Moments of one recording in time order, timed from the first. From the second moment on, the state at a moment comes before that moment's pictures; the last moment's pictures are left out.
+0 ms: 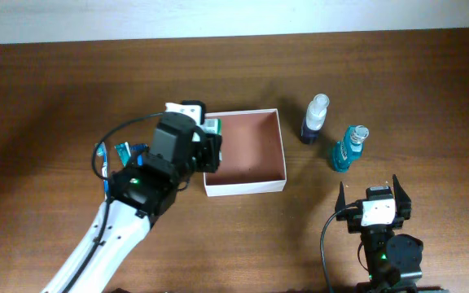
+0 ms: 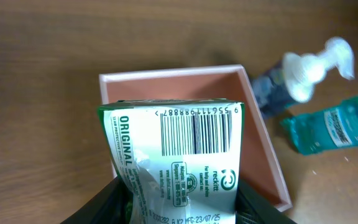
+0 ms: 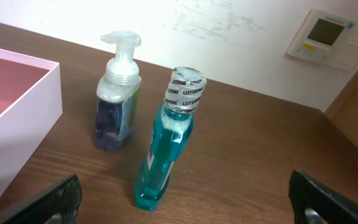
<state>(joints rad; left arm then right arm) -0.49 1.29 1.03 -0.47 0.02 -0.41 0.05 0.01 0.08 -0.23 0.10 -0.26</state>
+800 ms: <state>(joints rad) -0.60 1.81 1.56 -0.87 -0.20 -0.45 0.05 0.01 0.08 -0.22 0.10 -0.26</state>
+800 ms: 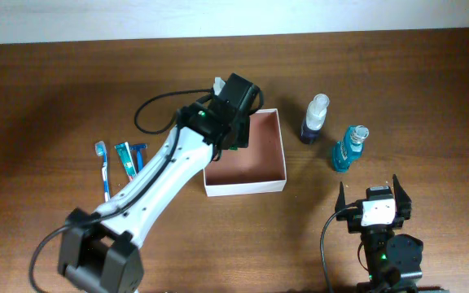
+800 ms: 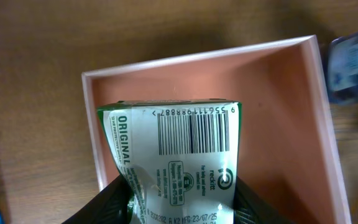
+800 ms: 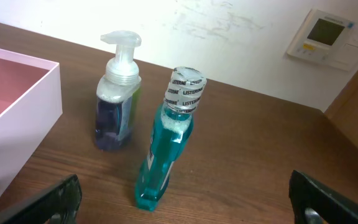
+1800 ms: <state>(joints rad) -0.60 1.98 1.56 -0.87 -0.21 -0.58 0.05 0.01 0.08 -0.22 0.10 -0.26</state>
